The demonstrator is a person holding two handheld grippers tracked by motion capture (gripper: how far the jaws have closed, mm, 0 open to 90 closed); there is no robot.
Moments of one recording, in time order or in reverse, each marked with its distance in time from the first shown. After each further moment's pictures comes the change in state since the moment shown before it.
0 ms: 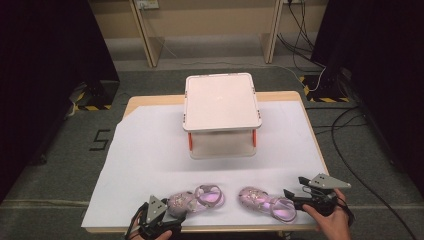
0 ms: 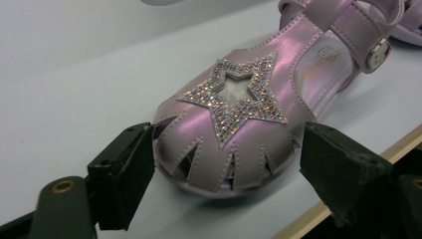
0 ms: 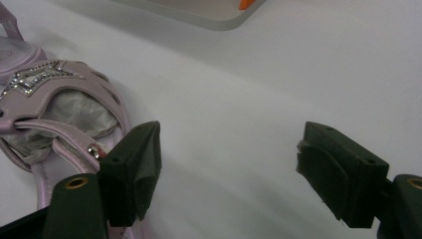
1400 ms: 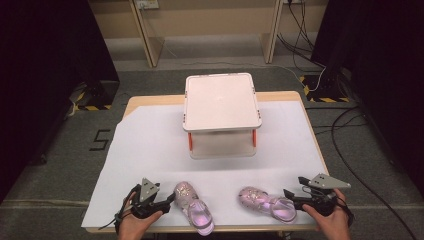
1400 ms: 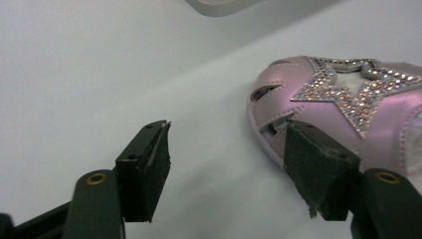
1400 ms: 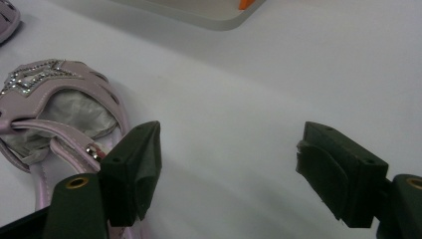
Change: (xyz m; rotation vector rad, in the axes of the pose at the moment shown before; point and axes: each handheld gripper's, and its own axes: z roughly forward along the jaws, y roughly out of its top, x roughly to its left) left arm 0.051 0.020 0.021 0.026 0.045 0.054; right arm 0.000 0.000 0.000 -0.001 -0.001 0.001
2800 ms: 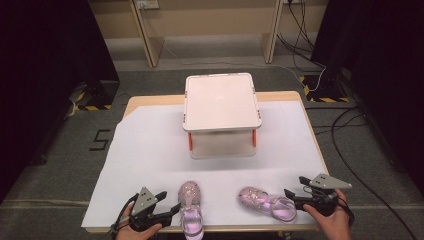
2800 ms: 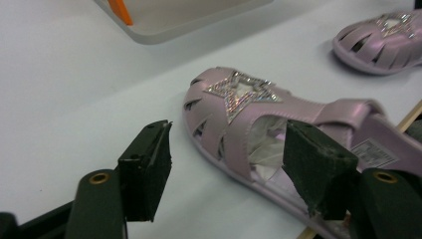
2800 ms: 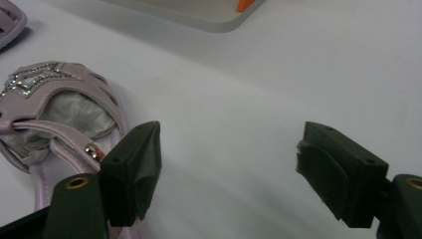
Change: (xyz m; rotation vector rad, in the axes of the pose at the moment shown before) left arm -0.023 0.002 -0.035 -0.097 -0.191 -0.034; right arm -0.001 0.000 -0.002 -0.009 -0.003 0.005
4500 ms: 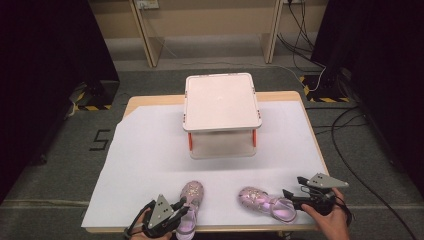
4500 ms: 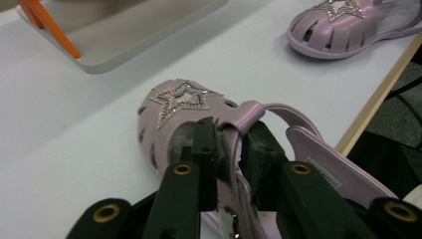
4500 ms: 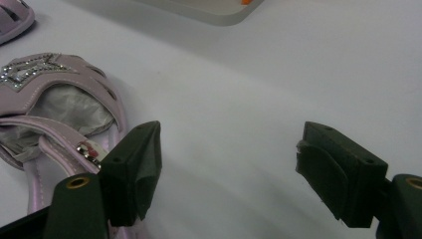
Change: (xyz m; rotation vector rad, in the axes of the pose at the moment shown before) left arm -0.032 -0.002 0.014 -0.009 -0.012 0.209; right arm 0.001 0.000 0.006 0.023 0.007 -0.014
